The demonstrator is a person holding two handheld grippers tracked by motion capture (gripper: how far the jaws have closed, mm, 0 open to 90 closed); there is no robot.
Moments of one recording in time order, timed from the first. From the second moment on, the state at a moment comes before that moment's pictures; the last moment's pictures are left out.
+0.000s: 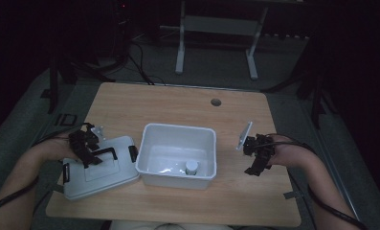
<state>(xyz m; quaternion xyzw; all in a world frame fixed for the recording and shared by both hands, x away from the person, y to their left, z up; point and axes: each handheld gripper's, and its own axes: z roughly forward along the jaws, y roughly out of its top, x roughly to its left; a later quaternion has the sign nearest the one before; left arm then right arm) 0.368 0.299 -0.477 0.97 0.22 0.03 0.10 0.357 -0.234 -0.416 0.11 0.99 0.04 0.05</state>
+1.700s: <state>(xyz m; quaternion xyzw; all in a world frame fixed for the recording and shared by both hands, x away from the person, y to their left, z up) 0.339 0.288 -0.329 0.98 0.16 0.08 0.12 0.351 -0.260 -0.461 0.15 0.99 0.06 0.02</state>
